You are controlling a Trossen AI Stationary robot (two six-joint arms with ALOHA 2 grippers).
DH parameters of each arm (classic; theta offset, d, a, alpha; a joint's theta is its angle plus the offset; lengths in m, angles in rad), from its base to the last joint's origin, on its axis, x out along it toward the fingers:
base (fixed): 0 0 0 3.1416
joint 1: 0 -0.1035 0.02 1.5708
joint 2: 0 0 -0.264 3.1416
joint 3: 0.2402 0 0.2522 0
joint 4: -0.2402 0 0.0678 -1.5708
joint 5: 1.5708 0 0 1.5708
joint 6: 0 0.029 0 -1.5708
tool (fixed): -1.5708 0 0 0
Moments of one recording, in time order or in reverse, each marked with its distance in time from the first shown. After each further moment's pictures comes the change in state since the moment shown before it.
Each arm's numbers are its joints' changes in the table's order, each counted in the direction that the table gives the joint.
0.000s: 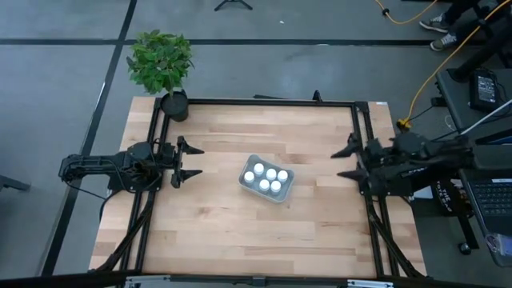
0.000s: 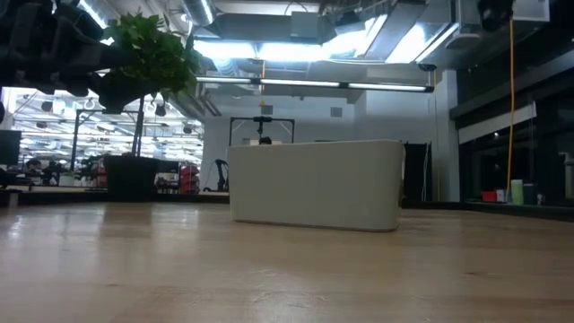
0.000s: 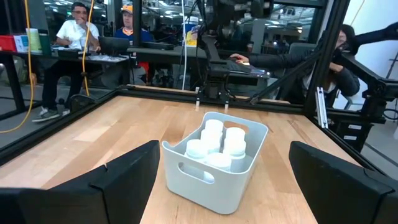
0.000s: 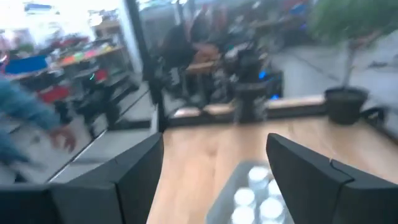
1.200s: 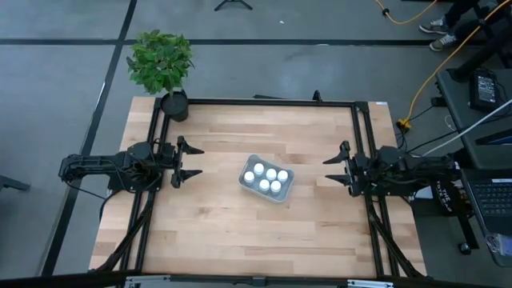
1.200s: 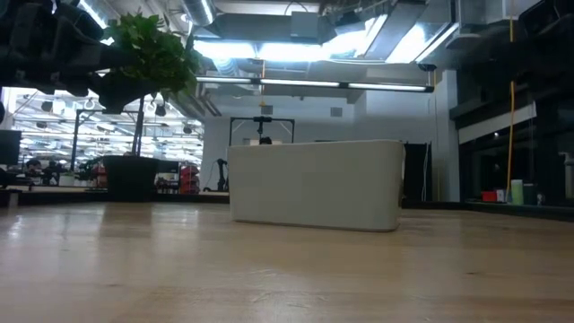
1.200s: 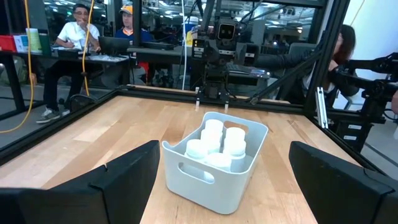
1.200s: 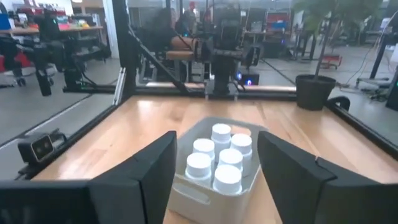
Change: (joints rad) left arm 0.000 0.000 0.000 0.000 0.000 0.000; right arm 0.141 -0.350 -0.474 0.134 0.061 -0.186
